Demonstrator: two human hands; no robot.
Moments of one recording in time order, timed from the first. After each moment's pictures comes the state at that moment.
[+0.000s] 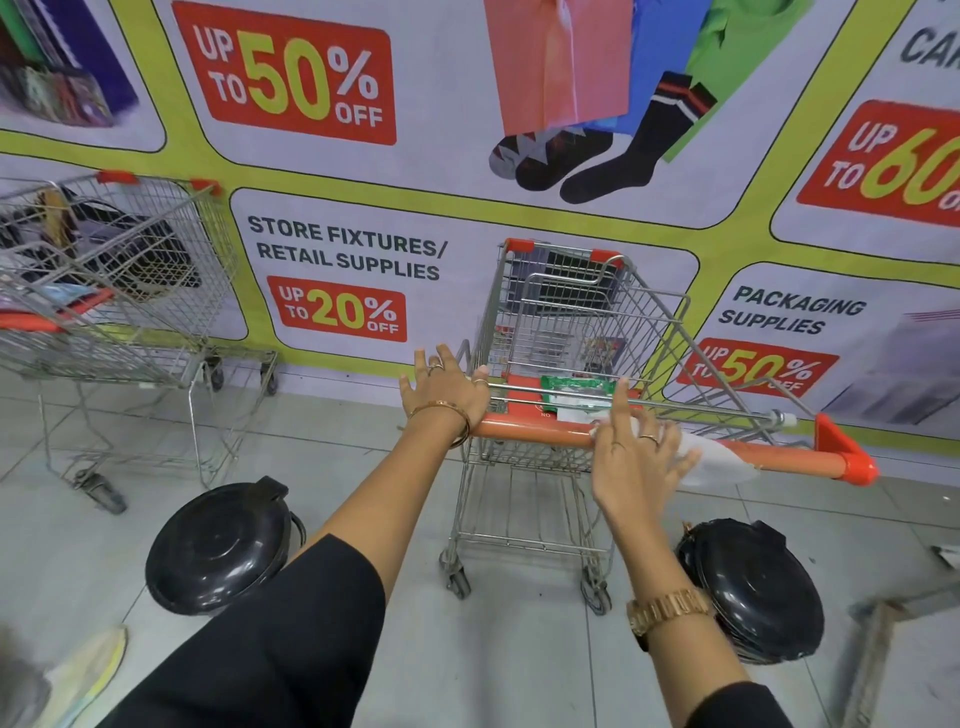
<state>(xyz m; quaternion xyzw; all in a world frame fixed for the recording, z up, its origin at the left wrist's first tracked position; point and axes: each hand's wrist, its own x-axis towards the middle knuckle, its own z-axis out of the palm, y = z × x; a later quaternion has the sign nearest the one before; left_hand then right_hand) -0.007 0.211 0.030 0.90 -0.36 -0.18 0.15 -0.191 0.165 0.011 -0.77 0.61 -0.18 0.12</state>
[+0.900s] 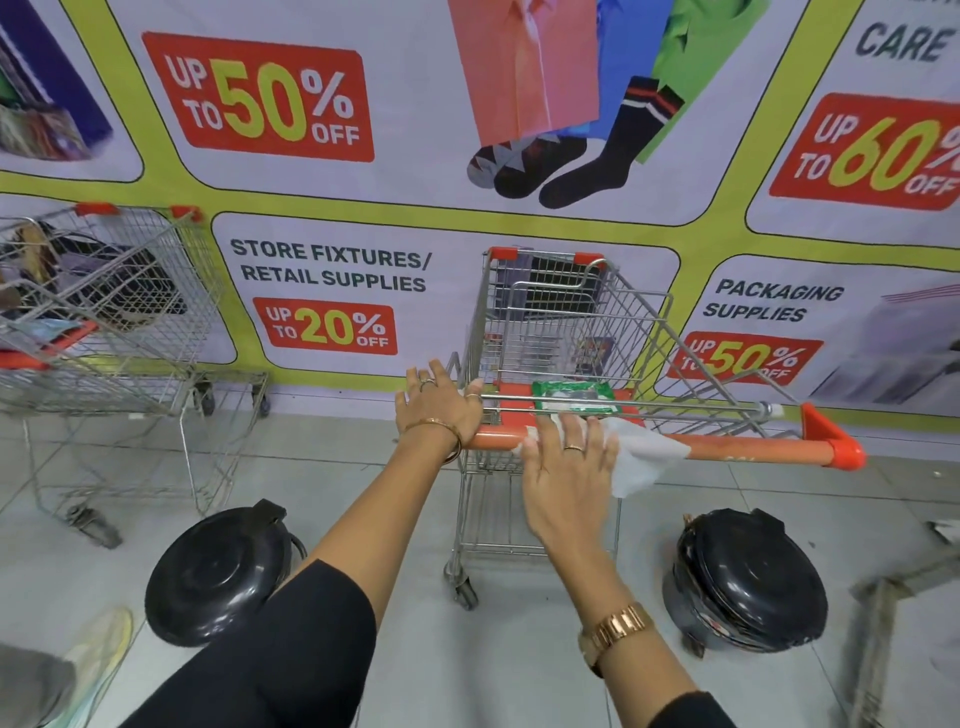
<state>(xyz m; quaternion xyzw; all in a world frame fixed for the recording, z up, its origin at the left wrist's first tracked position) -0.011 0.214 0.031 0.90 -0.37 -0.17 0.15 -0.160 0.205 0.000 -0.83 0.51 -0.20 0.09</state>
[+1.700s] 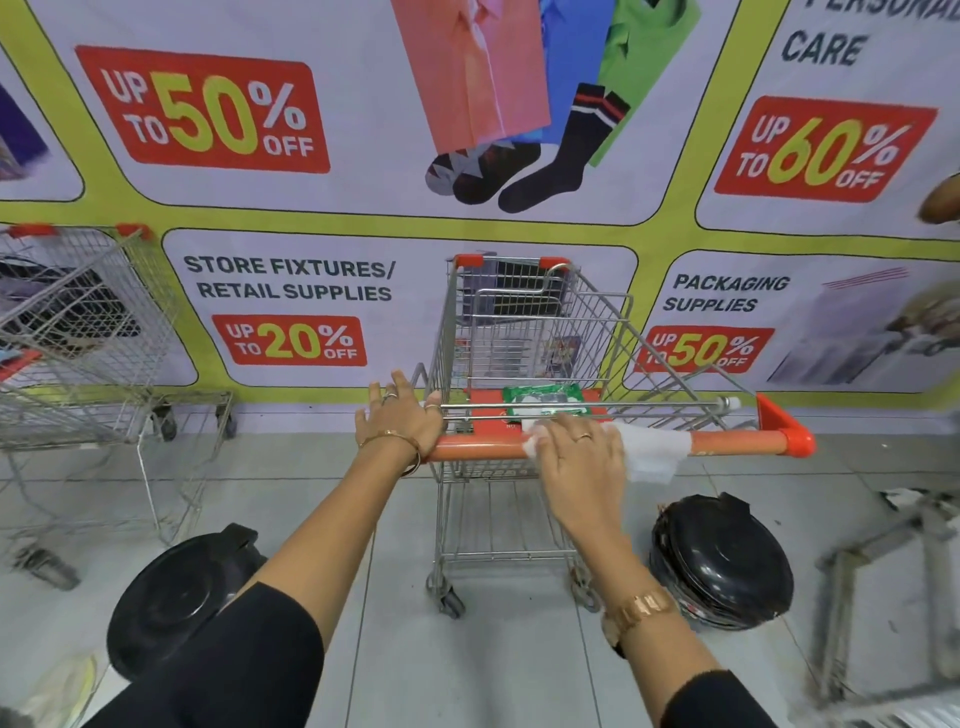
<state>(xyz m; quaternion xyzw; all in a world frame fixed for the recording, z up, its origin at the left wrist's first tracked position) -0.013 0.220 0.032 0.90 -0.37 -0.18 0.15 -0.202 0.177 0.011 -0.83 0.50 -0.21 0.10</state>
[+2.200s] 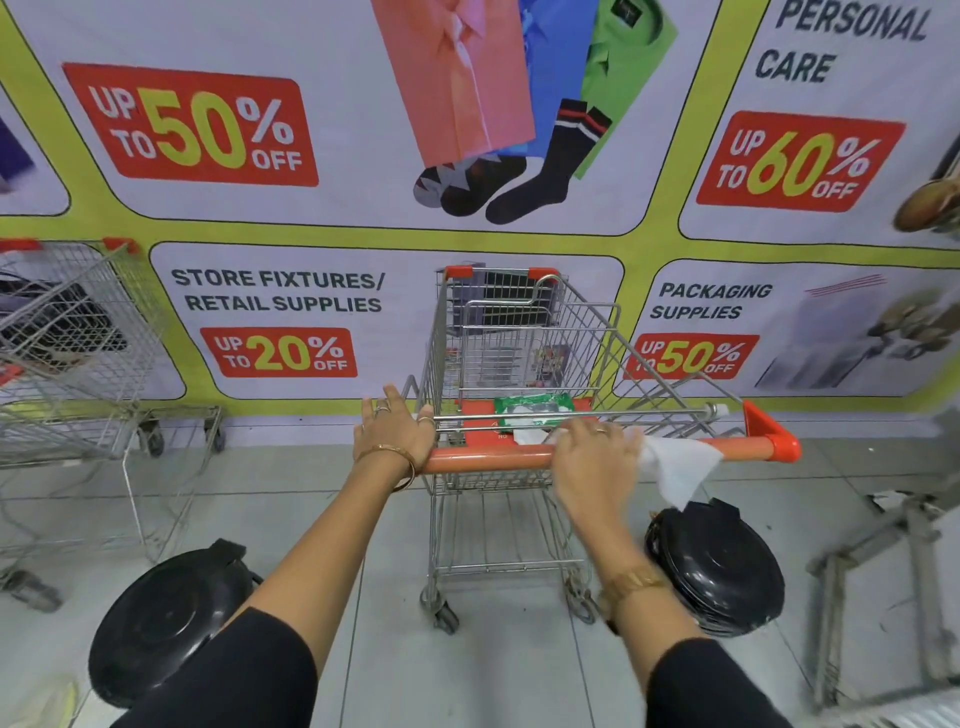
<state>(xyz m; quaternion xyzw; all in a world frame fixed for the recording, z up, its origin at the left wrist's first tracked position) -0.018 0.216 0.024 0.89 -0.37 -0.19 0.18 -0.211 0.154 0.016 -0.78 0.61 -0.16 0.06</state>
